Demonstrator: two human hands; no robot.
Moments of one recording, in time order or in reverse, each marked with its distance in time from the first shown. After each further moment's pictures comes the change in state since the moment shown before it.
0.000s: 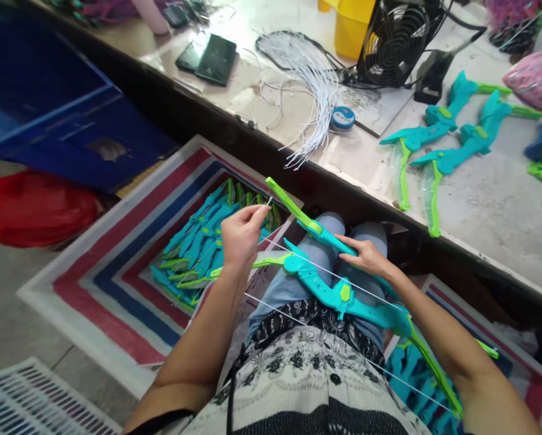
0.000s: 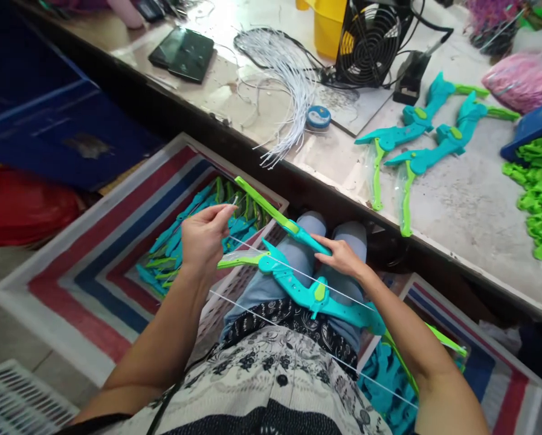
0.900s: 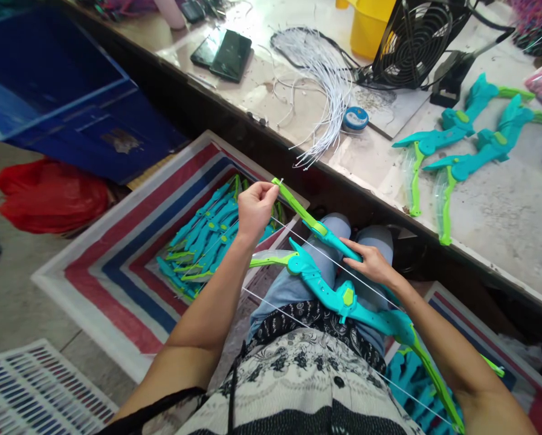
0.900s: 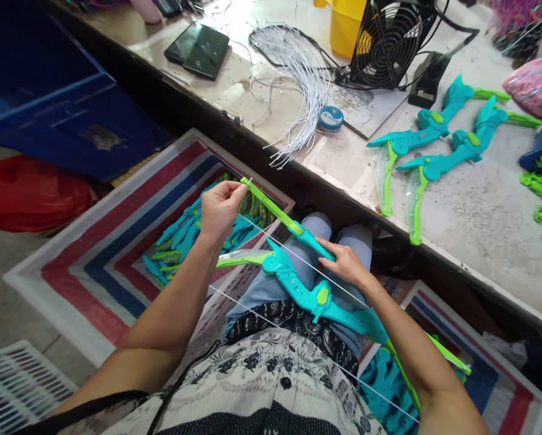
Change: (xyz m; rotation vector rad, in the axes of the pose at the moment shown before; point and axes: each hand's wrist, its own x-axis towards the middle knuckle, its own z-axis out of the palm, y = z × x) left_hand 0.047 -0.009 0.014 0.152 -0.134 0.214; right_hand -0.002 -0.001 0.008 -0.005 0.039 -0.067
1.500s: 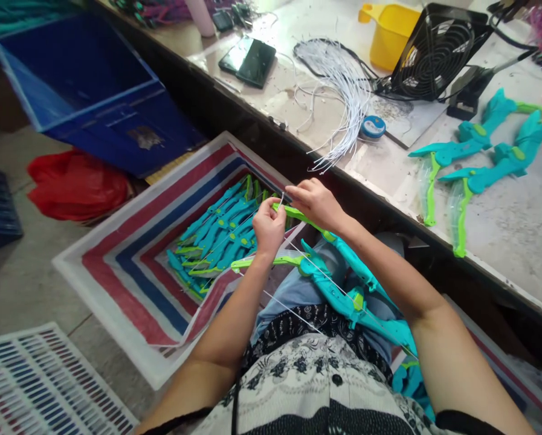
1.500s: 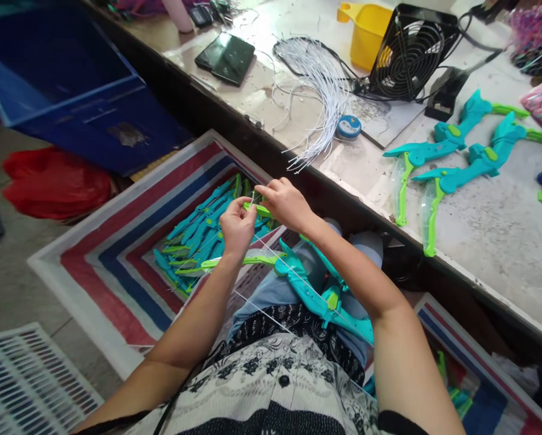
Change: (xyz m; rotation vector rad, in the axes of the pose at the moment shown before) left_hand -0.027 -0.028 -0.011 0.170 0.183 -0.033; right_hand 0.160 -0.131 0.007 -0.376 0.239 -0.609
